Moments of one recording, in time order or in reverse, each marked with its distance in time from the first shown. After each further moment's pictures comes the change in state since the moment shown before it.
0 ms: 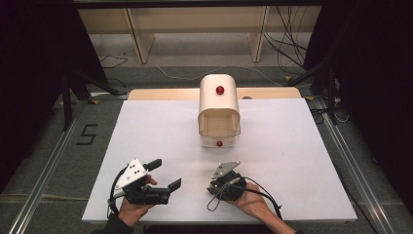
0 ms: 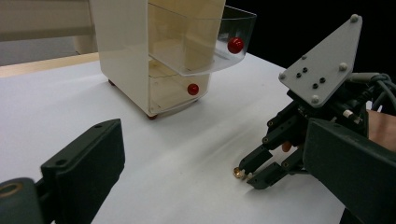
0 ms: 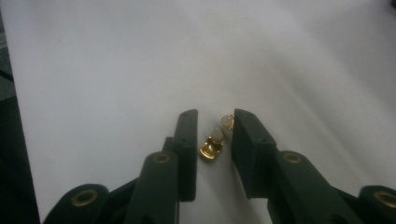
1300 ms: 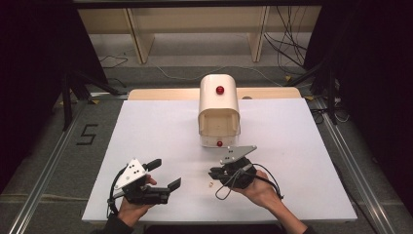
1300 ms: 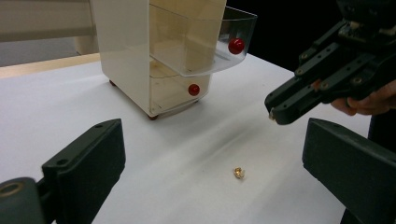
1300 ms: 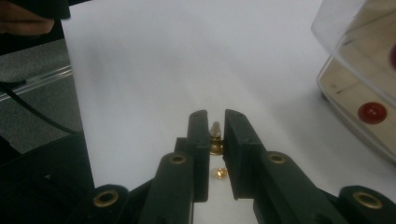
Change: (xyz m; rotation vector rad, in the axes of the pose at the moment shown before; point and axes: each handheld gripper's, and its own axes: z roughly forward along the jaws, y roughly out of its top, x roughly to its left) left arm 0.001 0.000 -0.001 0.004 0.002 0.004; right arm -0.009 0.038 -0.068 -0.169 0.042 -0.010
